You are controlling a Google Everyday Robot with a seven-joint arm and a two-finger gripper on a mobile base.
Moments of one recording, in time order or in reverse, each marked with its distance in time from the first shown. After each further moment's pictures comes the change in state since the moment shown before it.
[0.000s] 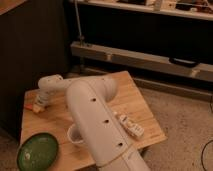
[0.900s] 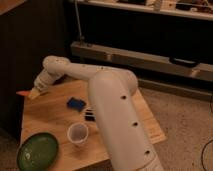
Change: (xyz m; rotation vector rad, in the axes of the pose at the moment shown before) arm -0.060 0.038 -0.188 -0.131 -0.218 -0.084
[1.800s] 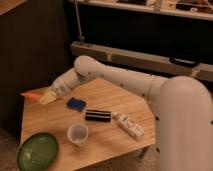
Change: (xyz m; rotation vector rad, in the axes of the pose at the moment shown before) arm 0.075 0.120 -0.101 -0.117 -0.164 0.063
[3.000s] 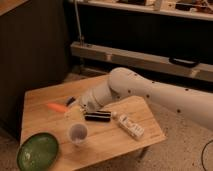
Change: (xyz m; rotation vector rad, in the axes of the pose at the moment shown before) arm 0.064 0.082 -0.115 0.177 0.048 0.124
